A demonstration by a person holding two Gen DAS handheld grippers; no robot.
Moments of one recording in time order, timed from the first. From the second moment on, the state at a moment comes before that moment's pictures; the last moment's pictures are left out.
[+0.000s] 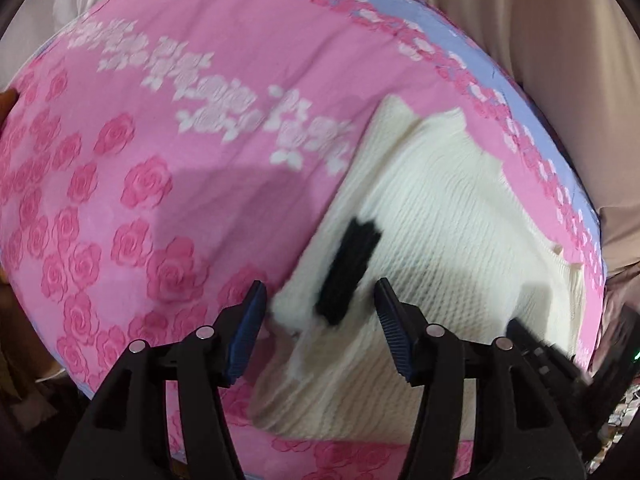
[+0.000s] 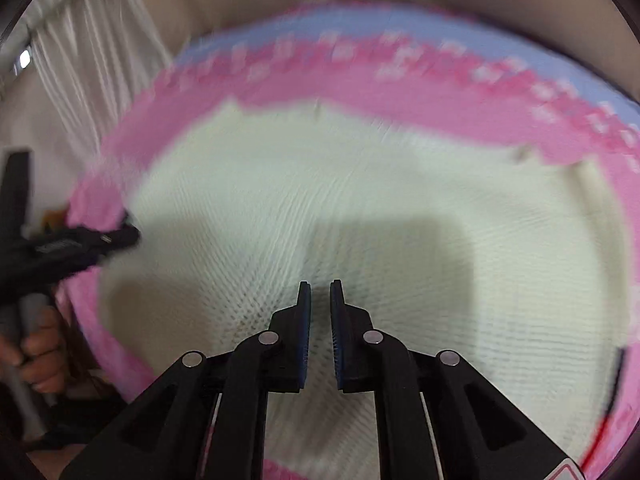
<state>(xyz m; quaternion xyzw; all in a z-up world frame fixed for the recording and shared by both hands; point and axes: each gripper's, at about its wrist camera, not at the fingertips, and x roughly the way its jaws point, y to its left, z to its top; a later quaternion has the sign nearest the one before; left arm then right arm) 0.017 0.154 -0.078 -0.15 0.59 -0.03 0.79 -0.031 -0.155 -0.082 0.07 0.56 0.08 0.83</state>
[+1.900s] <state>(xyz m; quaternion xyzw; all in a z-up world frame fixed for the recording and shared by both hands) -0.082 -0.050 -0.076 0.16 0.64 -0.29 0.70 -0.085 -0.290 -0.027 0.37 0.49 0.04 0.79</state>
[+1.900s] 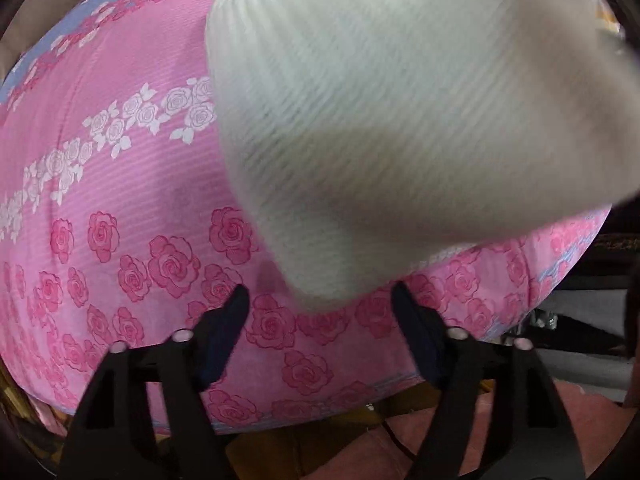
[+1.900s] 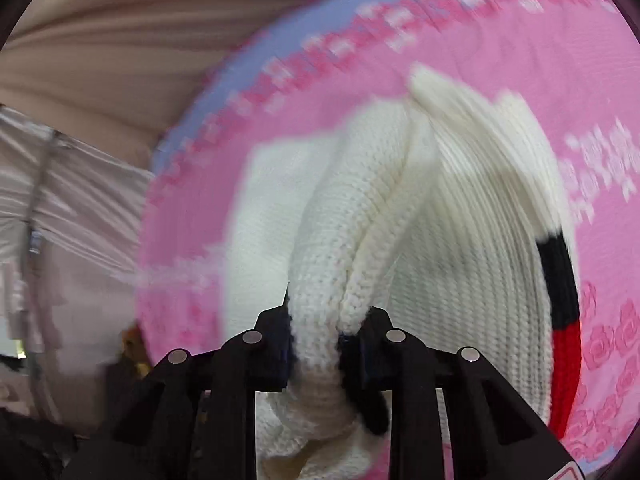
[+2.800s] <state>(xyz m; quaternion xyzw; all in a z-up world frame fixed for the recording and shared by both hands) -0.084 -0.077 -0.065 0.17 0.61 -0.31 0.71 -0.207 -0.304 -0.020 0.32 0.45 0.00 0.83</state>
